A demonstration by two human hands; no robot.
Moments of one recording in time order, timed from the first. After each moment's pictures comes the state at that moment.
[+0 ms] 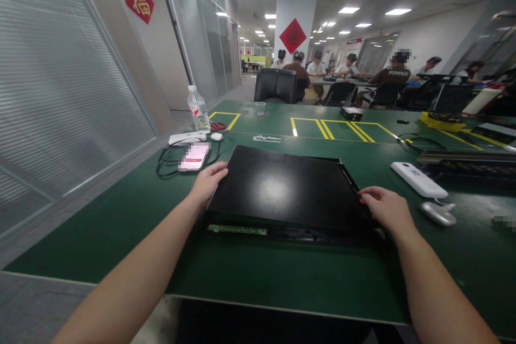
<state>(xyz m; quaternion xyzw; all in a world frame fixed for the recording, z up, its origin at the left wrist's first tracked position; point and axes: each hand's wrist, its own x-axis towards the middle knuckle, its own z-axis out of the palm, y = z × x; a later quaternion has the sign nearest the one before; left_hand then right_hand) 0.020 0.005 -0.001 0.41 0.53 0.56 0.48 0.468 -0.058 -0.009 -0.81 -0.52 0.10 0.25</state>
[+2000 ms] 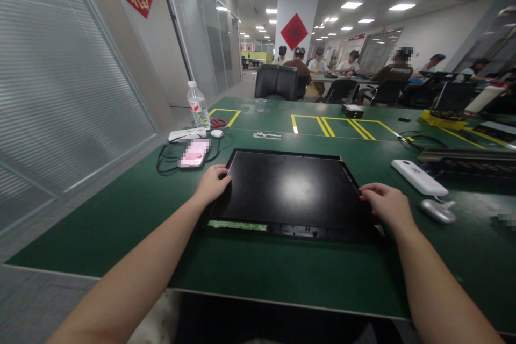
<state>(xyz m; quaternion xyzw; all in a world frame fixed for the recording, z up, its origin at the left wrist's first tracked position) 0.001 0.026 -0.035 0.69 0.65 0.29 0.14 0.462 -0.061 -0.003 -0.80 -0.47 0.17 0.33</state>
